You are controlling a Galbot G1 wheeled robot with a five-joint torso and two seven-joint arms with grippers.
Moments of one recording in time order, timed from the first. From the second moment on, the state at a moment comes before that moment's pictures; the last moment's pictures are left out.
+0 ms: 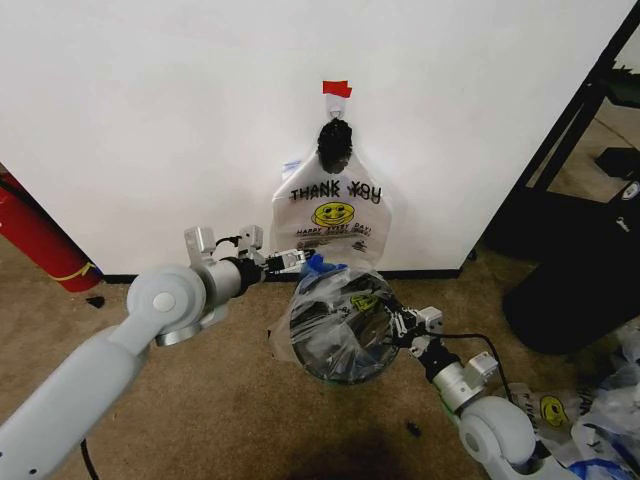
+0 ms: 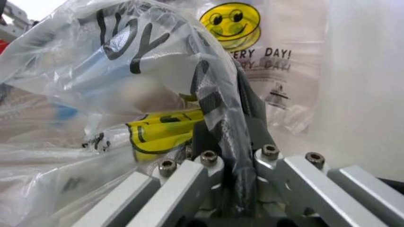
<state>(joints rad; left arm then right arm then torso) 0.70 -0.84 -0.09 -2.07 -1.70 0.60 -0.59 -1.40 1.09 0.32 2.00 0.47 0.03 -0.13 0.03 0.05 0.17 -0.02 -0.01</state>
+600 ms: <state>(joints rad) 0.72 -0.85 -0.08 -2.09 -1.66 0.60 -0.60 -1.39 1.10 0.30 2.02 0.48 0.00 -0.10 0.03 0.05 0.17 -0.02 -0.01</state>
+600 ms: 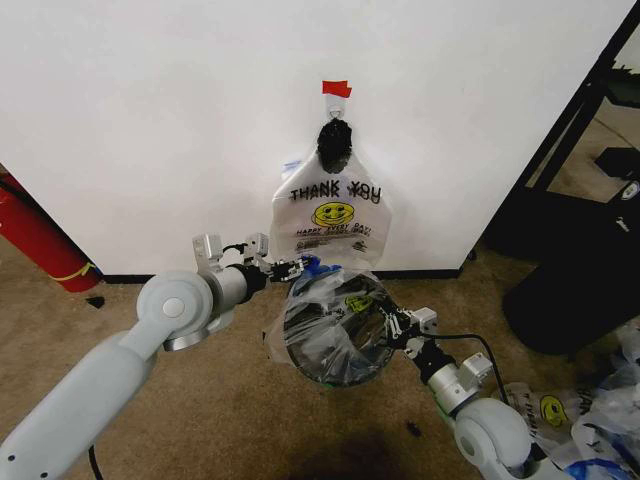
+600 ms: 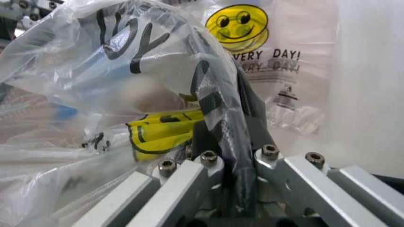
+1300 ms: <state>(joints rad) 0.64 -0.85 0.00 -2.05 -1.60 0.58 -0.58 -1.39 1.09 0.28 2.05 0.48 0.01 -0.11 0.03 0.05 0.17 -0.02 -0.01</state>
